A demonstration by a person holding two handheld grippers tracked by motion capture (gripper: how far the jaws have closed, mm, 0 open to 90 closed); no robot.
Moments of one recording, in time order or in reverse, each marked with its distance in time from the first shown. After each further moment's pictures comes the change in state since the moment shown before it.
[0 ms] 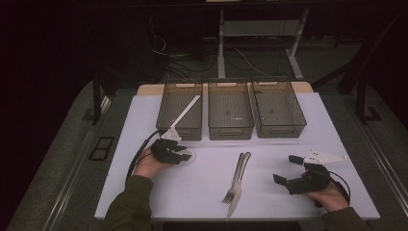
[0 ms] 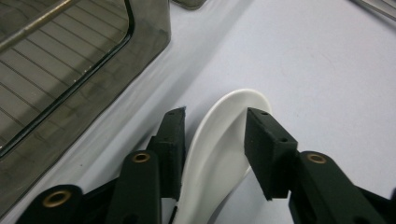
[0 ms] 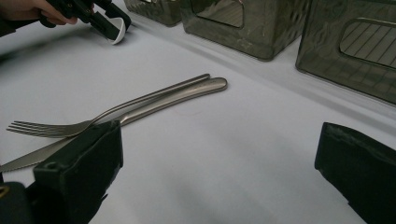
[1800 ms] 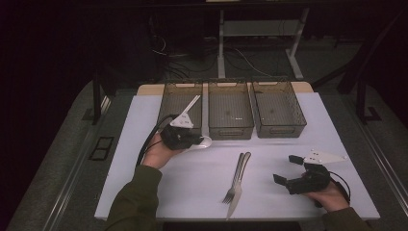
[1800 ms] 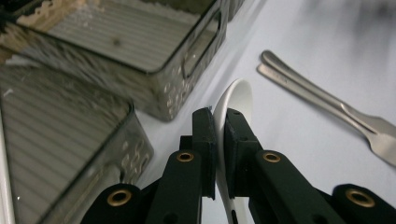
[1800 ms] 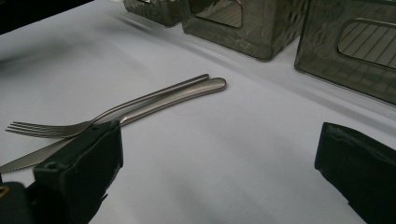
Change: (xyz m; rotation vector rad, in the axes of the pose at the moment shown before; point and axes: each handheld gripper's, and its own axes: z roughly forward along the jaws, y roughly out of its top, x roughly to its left) left arm -0.023 0.076 -0.022 -0.126 -0.014 0.113; right arm 0.000 0.000 -0.001 -0.001 -0.005 0.001
